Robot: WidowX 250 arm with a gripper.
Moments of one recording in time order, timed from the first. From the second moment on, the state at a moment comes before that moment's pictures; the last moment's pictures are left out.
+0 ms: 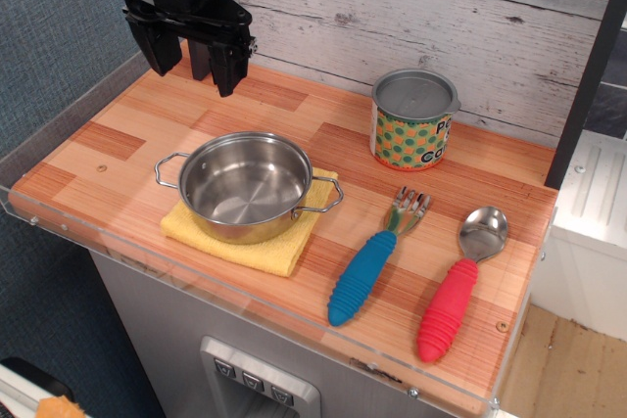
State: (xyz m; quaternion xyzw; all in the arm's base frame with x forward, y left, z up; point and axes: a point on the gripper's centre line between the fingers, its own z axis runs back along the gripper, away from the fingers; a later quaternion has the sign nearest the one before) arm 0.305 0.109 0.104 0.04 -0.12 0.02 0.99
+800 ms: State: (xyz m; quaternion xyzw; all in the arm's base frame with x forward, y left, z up) arm 0.292 0.080 0.096 0.01 -0.10 0.03 0.99
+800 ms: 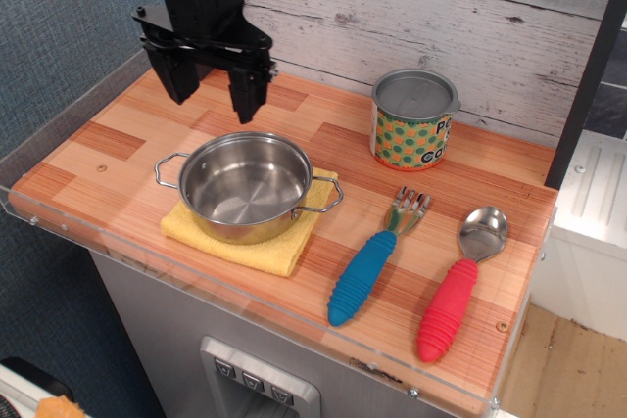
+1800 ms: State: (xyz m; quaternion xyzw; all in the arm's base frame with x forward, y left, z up) arm 0.274 -0.029 0.090 -0.01 -0.06 -0.04 1.00
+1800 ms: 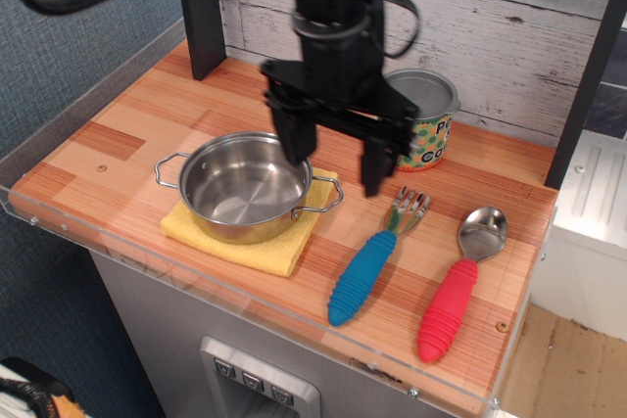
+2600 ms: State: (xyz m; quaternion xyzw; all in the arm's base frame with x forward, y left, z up) arm 0.269 -0.054 0.050 0.01 -0.04 -0.06 1.00
